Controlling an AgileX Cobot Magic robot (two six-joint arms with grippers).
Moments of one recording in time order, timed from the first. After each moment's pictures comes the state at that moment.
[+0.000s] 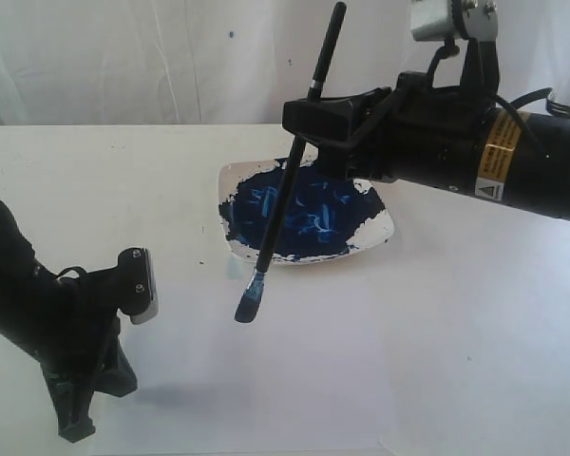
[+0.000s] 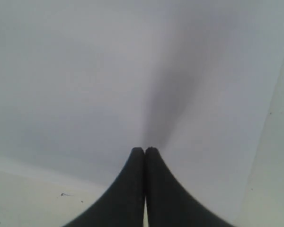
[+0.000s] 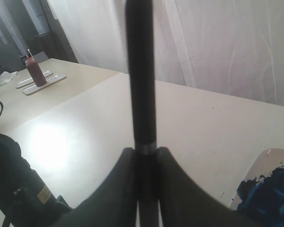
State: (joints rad) left arm -0.40 1.64 -0.72 -0.57 0.59 1.37; right arm 0.51 1.38 -0.76 -1.03 -0.74 1.09
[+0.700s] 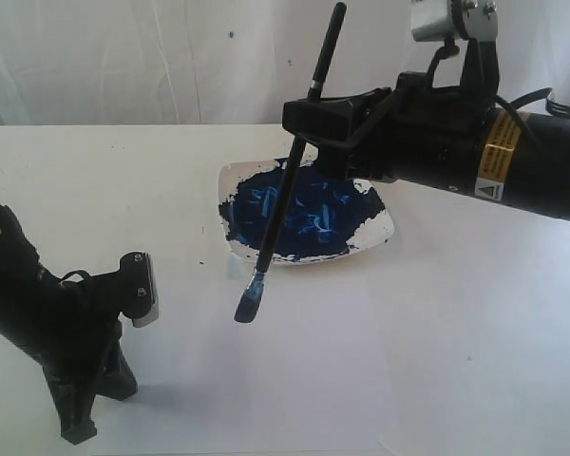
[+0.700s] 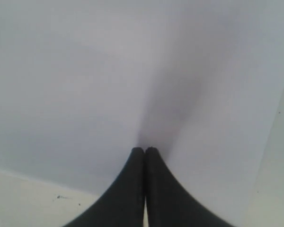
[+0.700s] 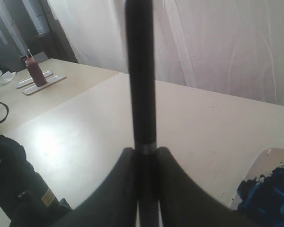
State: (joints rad) left arm -0.40 1.66 -0.72 -0.58 0.58 1.37; right arm 0.51 1.38 -0.76 -1.03 -0.74 1.09
